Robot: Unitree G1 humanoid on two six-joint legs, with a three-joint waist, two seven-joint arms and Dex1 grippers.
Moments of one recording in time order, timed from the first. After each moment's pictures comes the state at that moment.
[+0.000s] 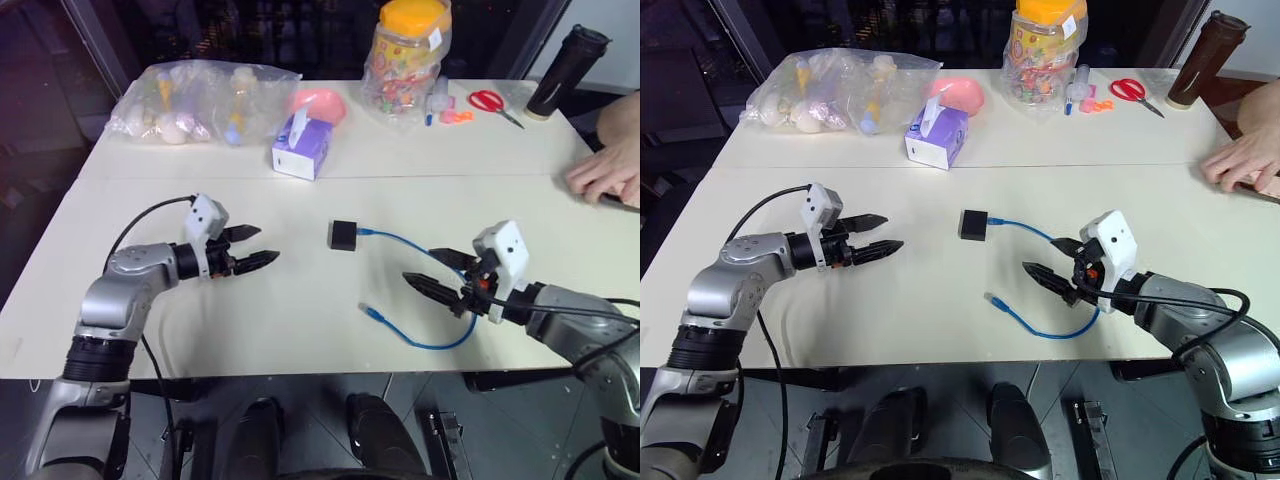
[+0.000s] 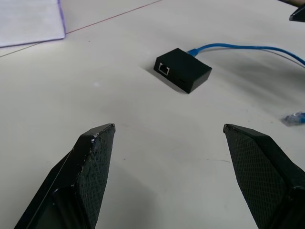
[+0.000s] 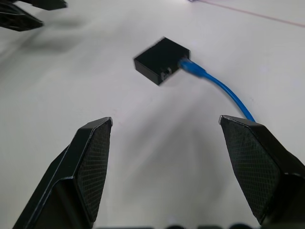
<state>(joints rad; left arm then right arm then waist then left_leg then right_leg) -0.42 0.60 0.02 0.04 -0.43 0.52 -0.95 -0.08 -0.72 -0.21 -0.54 0.66 0.84 0.60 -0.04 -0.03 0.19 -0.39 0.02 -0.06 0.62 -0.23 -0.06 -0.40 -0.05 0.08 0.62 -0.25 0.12</state>
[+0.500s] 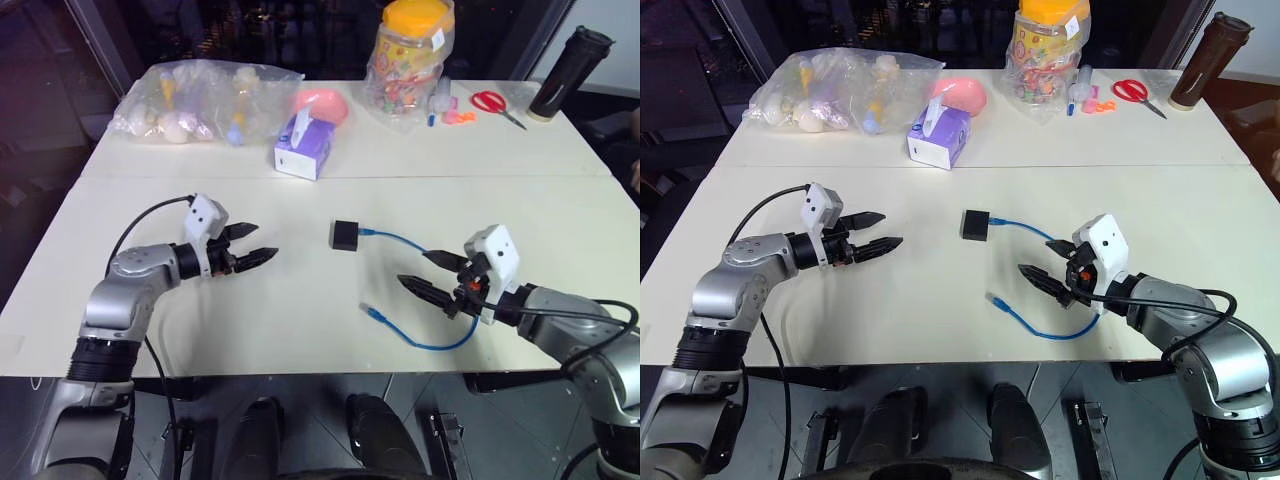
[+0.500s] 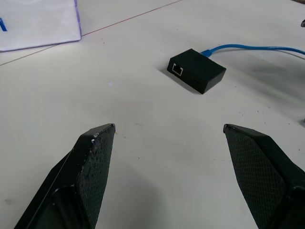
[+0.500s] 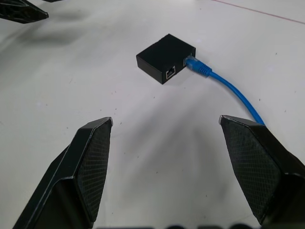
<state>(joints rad) -0.43 0.58 0.02 0.08 -0.40 0.46 -0.93 -0.06 -0.71 -0.18 -0.52 0.62 0.80 0.59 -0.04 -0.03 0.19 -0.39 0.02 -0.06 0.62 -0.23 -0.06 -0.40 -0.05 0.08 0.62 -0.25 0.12</state>
